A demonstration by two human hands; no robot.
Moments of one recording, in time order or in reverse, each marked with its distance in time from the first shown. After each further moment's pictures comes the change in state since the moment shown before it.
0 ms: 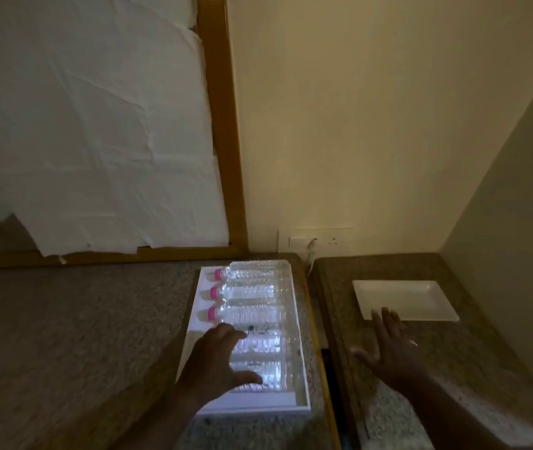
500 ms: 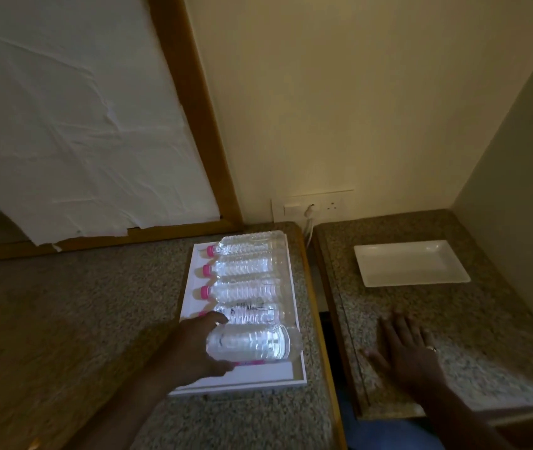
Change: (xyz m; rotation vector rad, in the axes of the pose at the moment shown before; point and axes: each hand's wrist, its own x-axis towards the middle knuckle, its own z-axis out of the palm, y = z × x) left_hand -0.012 0.011 -0.039 -0.026 -0.152 -0.129; right_hand -0.023 0.047 0.063 -0.158 -0.082 0.040
